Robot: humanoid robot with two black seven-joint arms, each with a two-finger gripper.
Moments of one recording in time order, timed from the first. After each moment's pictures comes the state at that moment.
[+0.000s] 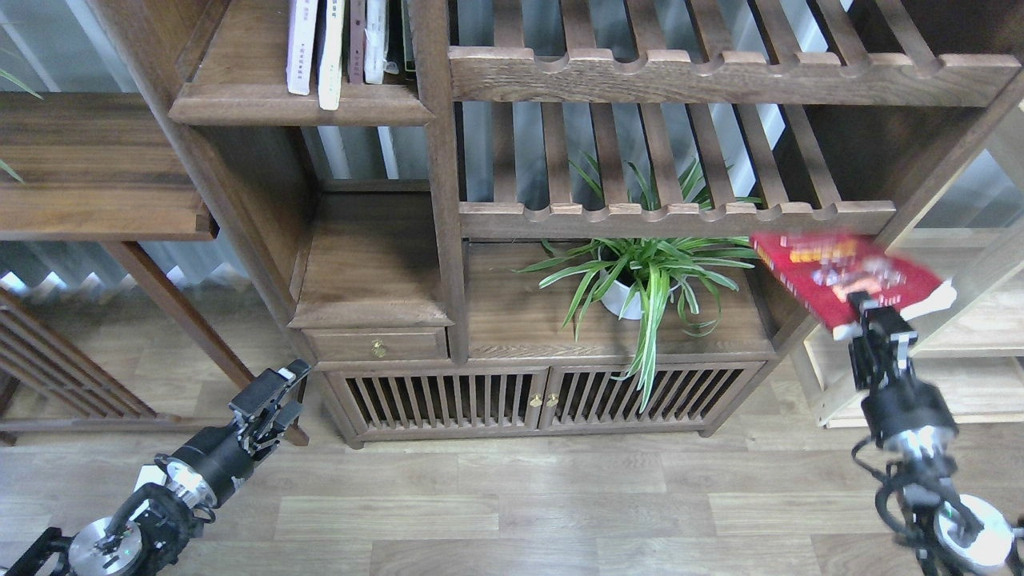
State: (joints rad) left arm -0.08 0.11 -1.36 -0.84 -0.11 -0.49 0.49; right arm -0.11 -0.32 1.49 1.00 0.33 0.58 -0.06
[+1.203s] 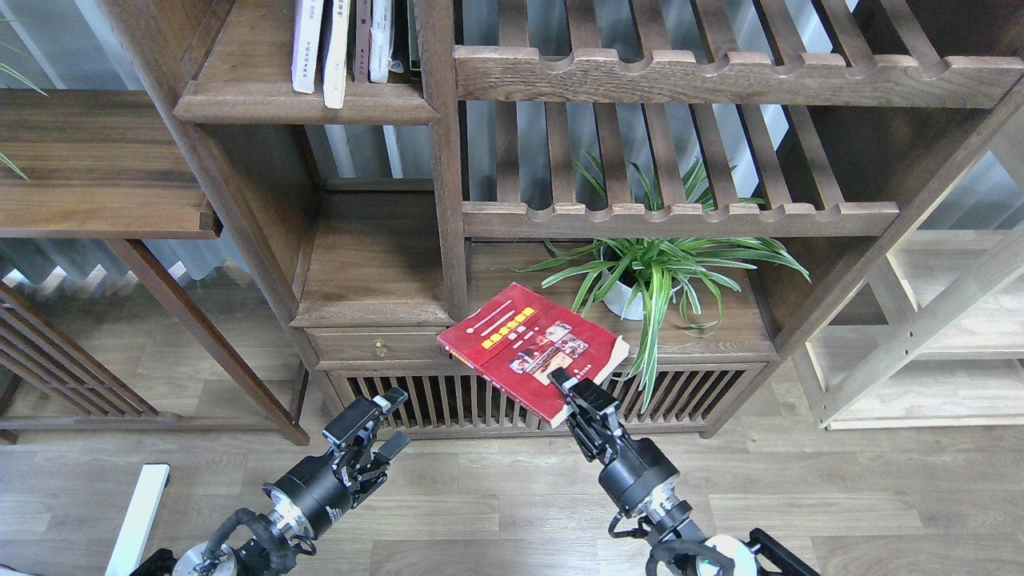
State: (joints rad) left arm -0.05 0.00 -1.07 -0.88 -0.37 -0.49 0.49; right arm -0.02 0.01 0.97 1.00 0.20 0.58 -0.07
